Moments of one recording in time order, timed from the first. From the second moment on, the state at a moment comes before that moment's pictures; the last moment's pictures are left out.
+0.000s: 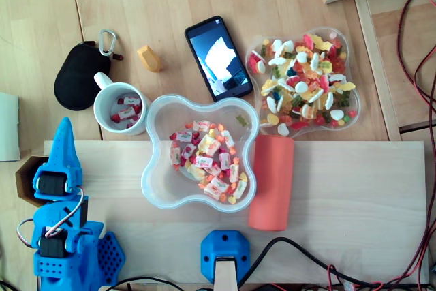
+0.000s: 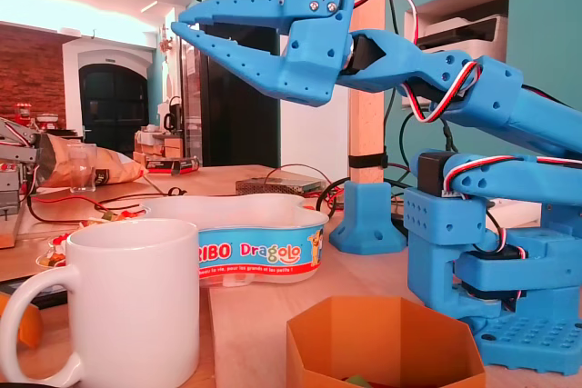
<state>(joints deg) 6.7 187.1 164.7 6.2 2.7</state>
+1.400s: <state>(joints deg) 6.3 187.0 160.7 5.8 2.2</state>
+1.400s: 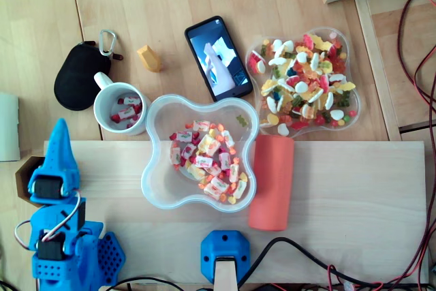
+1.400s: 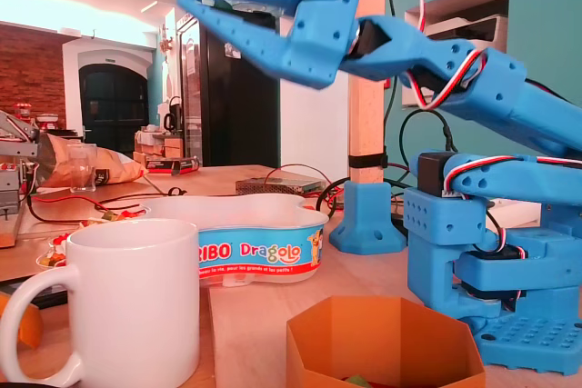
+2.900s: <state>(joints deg) 39.6 95.4 86.8 65.5 -20.6</state>
